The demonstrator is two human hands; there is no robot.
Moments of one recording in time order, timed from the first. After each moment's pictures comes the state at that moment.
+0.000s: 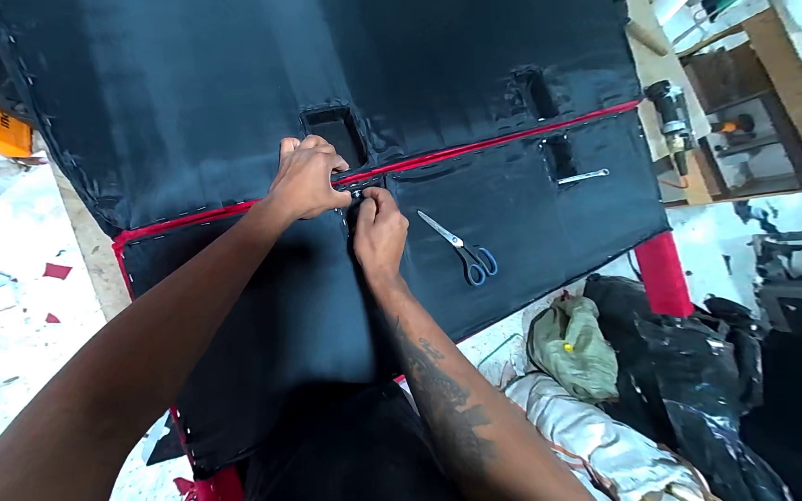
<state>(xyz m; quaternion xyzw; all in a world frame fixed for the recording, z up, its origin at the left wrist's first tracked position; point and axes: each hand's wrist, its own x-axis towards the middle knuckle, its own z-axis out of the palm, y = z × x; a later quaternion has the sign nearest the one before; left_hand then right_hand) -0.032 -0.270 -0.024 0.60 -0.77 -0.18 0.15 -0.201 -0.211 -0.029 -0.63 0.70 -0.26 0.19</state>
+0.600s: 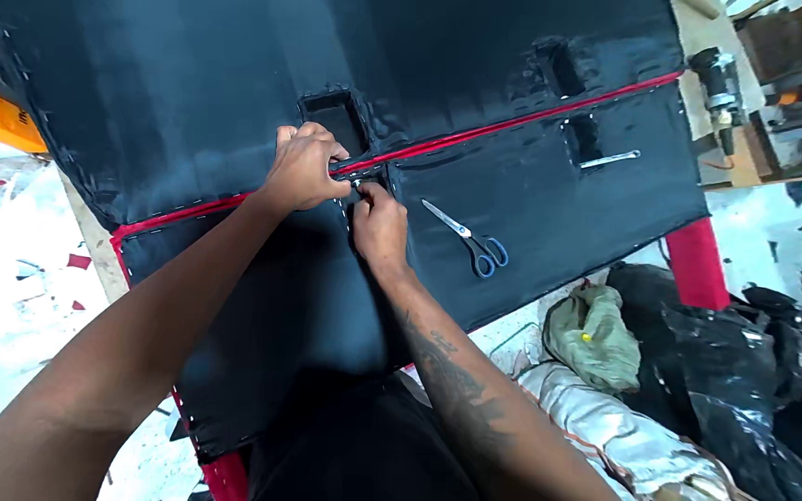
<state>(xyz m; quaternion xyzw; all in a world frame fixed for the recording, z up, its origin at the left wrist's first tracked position) -0.032 -0.272 -0.027 0.59 -0.77 -0.19 0.15 -0.209 -0.212 -0.023 -0.67 0.68 -0.20 0.23</state>
